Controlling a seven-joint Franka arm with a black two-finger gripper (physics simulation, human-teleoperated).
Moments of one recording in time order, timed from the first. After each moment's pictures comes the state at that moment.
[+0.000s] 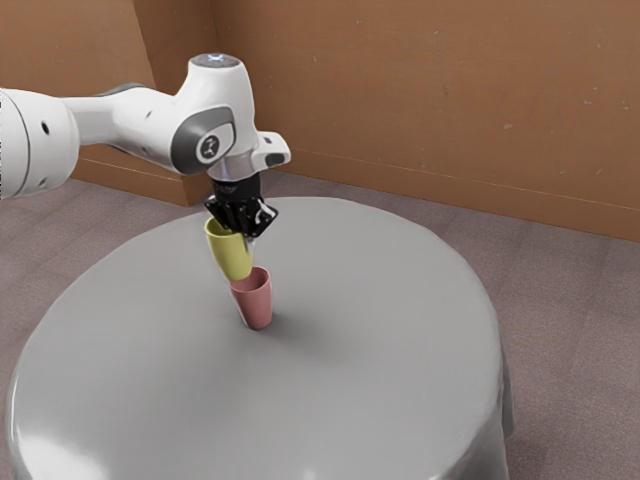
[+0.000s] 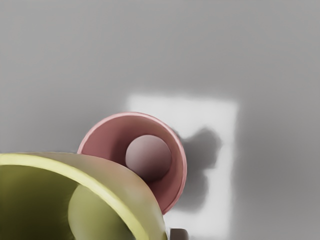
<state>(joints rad) -0.20 0.23 0.14 -1.76 0.07 2.03 -0.17</state>
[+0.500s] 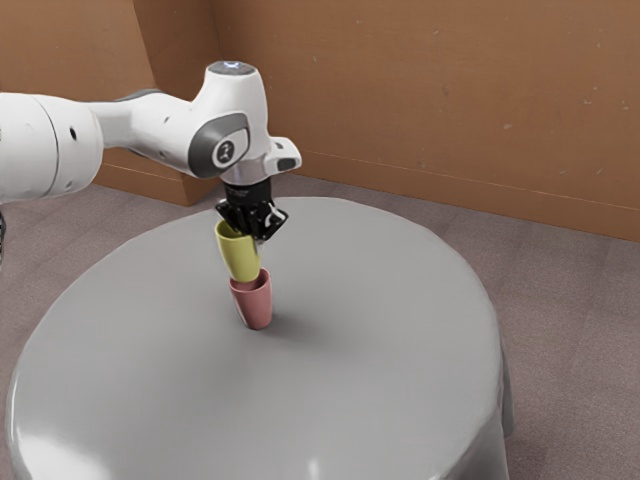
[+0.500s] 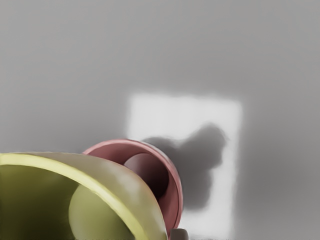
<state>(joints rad) -0.20 0.31 0.14 -1.70 0.07 2.03 -0.18</state>
